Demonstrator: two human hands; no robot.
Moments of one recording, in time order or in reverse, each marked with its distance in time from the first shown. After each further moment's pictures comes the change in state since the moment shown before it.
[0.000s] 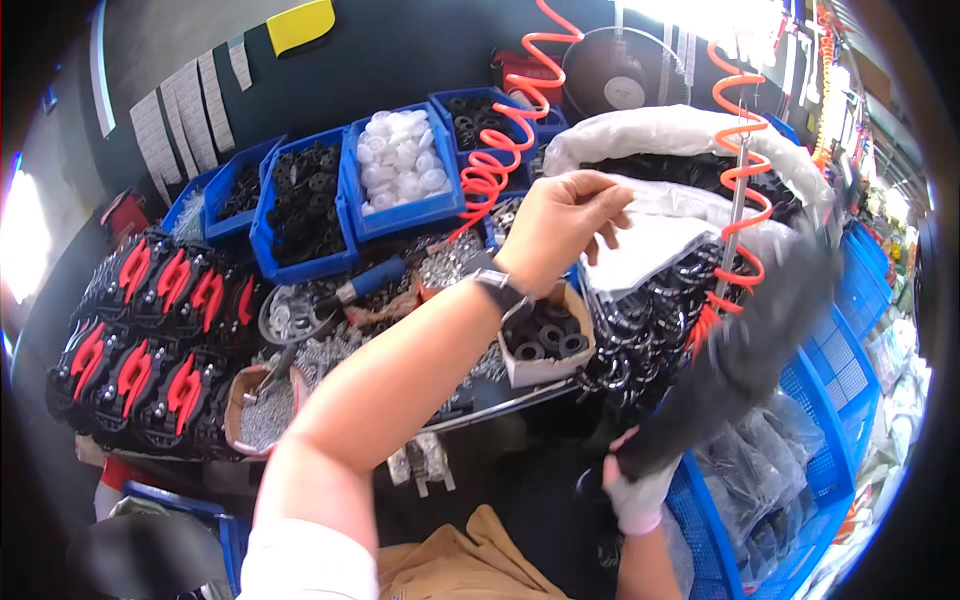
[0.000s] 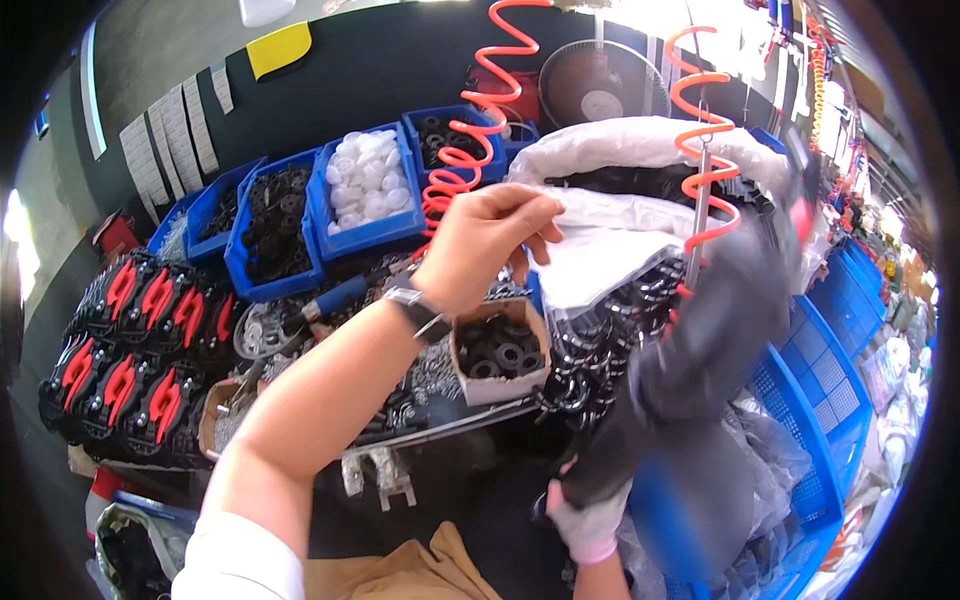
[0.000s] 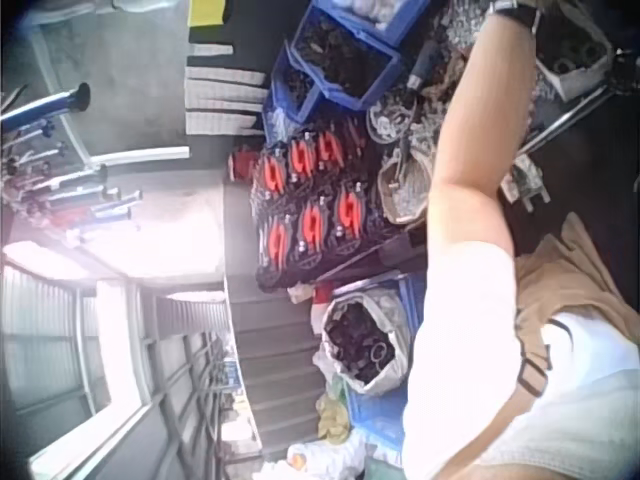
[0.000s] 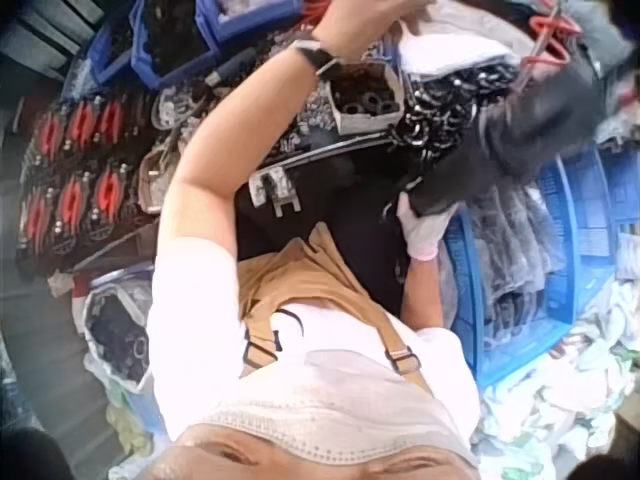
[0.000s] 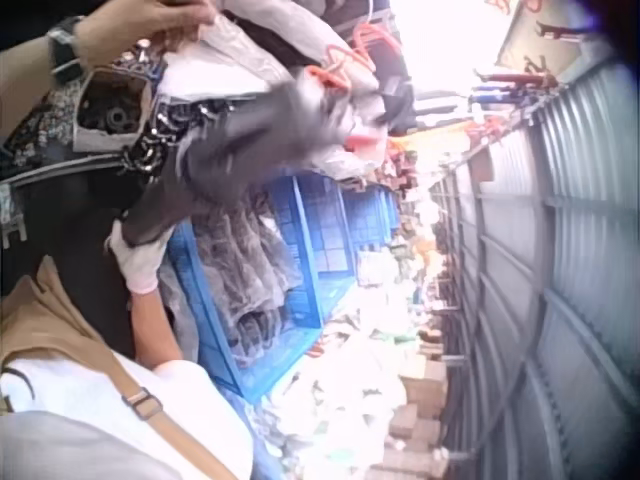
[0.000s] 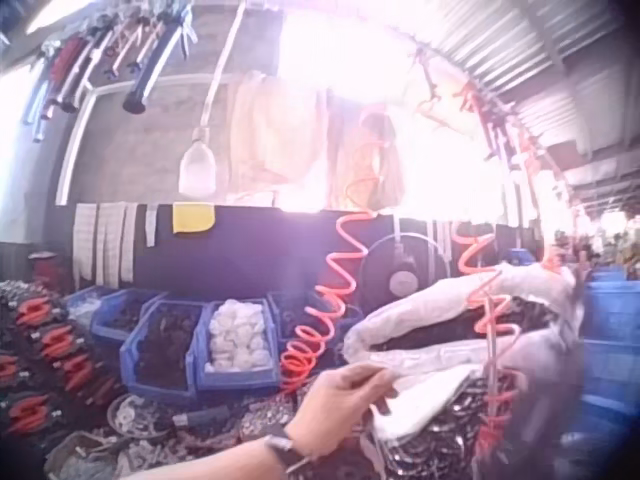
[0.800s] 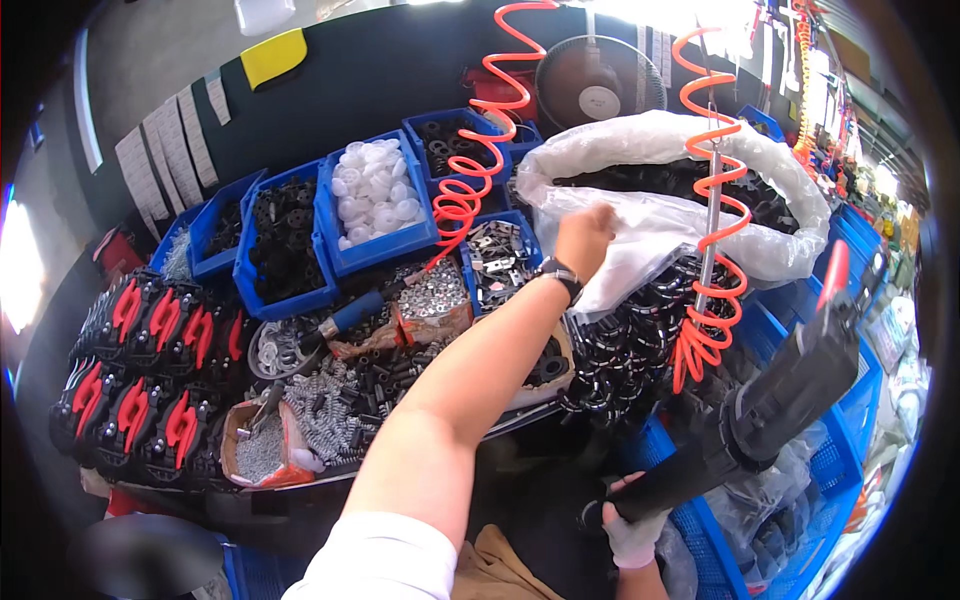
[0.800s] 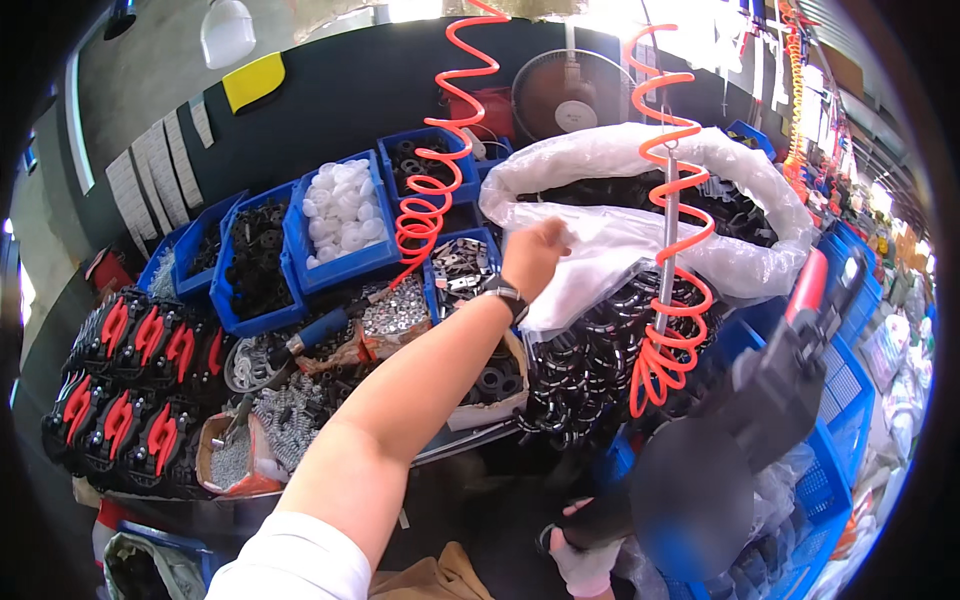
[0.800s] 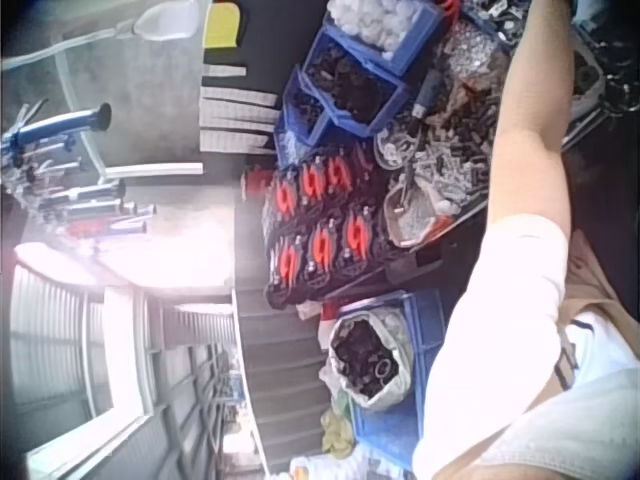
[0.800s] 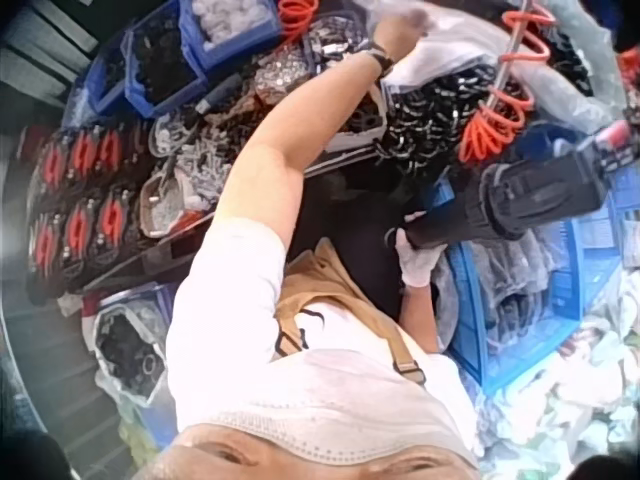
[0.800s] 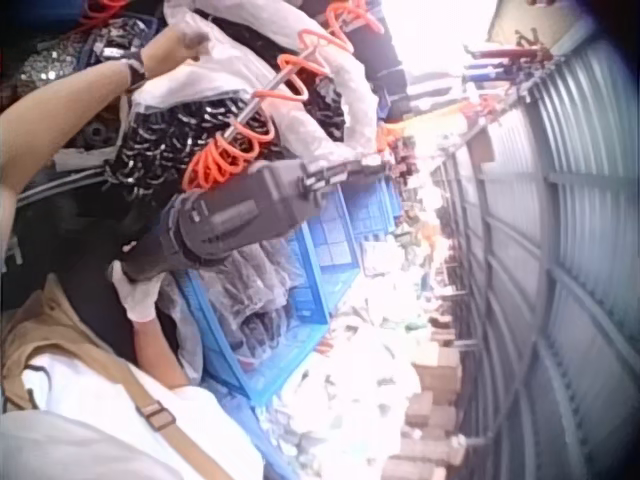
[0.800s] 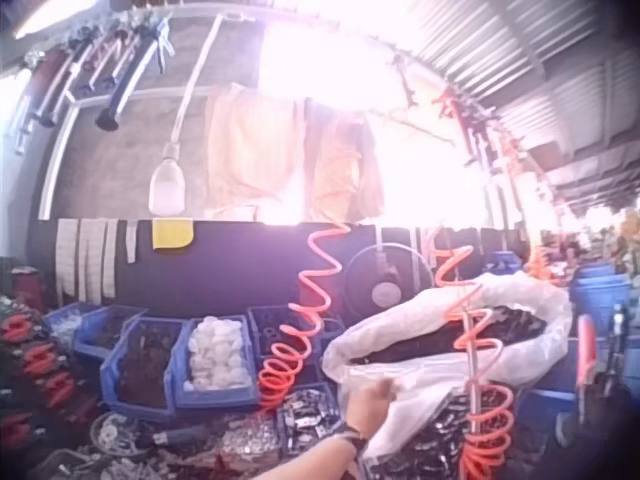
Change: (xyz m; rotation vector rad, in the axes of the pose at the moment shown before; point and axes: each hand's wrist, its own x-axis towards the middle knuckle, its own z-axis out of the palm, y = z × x) left_hand 0.121 -0.155 0.020 0.411 0.272 0.358; right_hand -0.030 0.000 -0.015 0.363 -0.030 0.240
